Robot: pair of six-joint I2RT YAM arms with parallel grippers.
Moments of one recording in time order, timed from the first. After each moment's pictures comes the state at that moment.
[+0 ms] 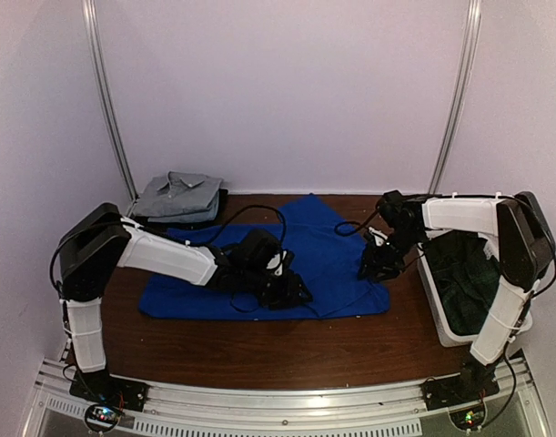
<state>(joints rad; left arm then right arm) -0.96 1.95 1.18 0.02 0.36 -0.92 0.38 1.76 1.20 -0.77 -0.36 0.39</state>
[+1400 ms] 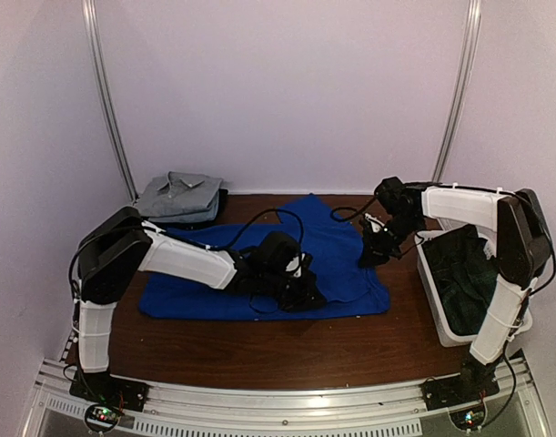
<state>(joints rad) -1.01 2.11 1.31 0.08 0.40 -1.02 0.38 1.80 1.31 -0.82 -0.41 0.37</state>
